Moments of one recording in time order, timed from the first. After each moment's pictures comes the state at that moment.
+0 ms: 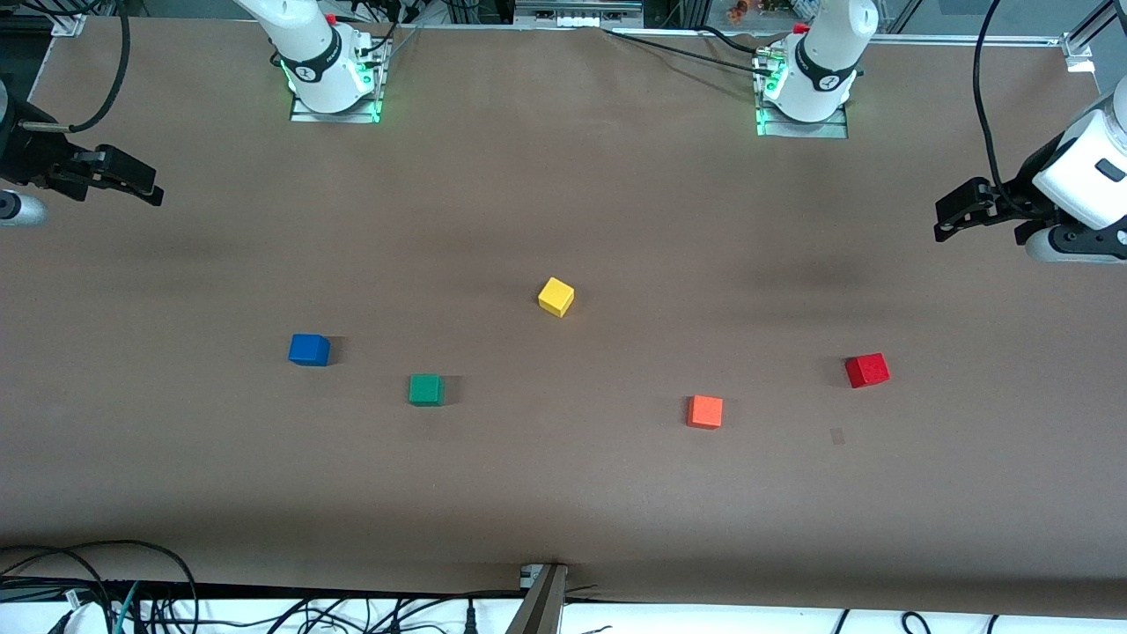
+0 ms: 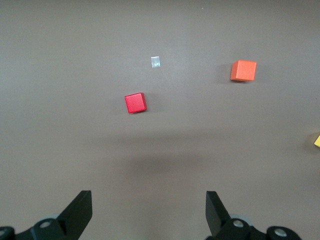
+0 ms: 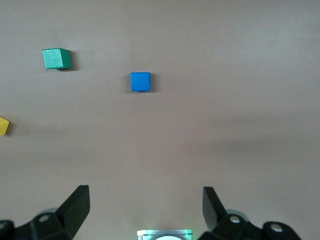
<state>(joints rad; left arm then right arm) 0.07 0.08 -0.13 -1.49 0.02 1.53 -0.05 0.04 0.01 -0.03 -1.57 0.01 1.49 0.07</state>
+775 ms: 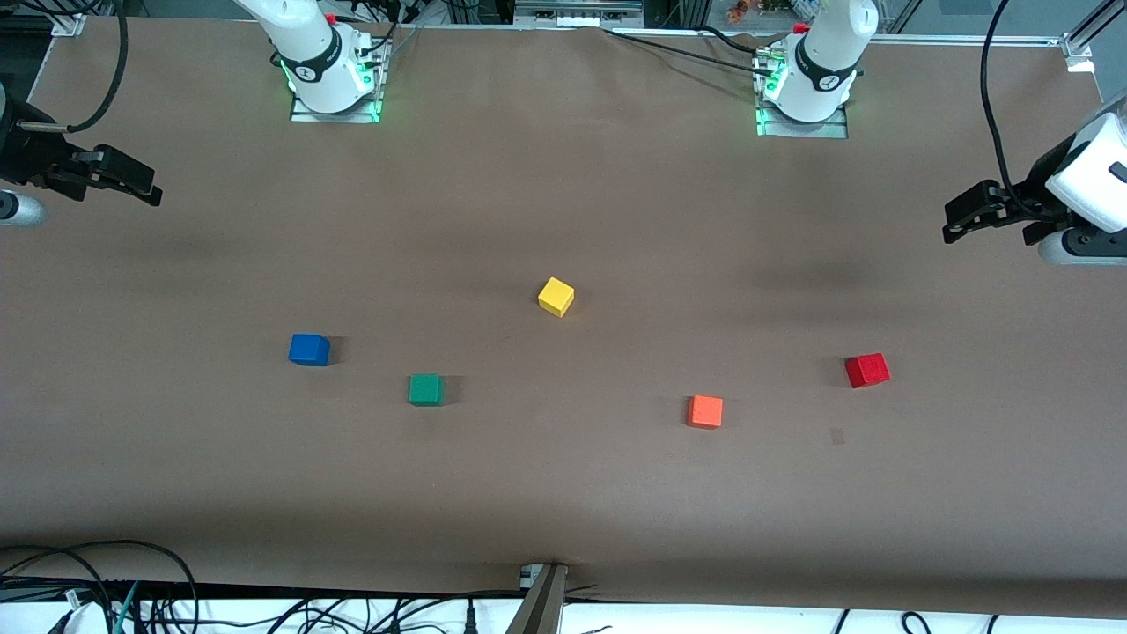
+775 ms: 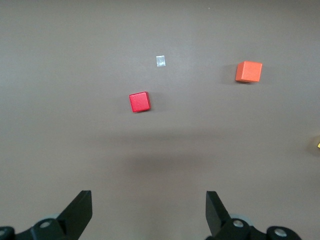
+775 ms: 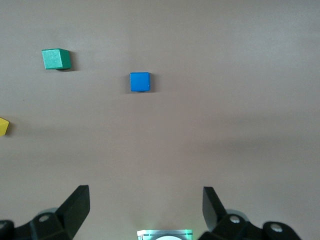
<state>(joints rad) 0.08 0.08 -0.13 -1.49 0.02 1.53 -0.05 0.04 0.01 -0.04 -1.57 0.01 1.49 0.07</state>
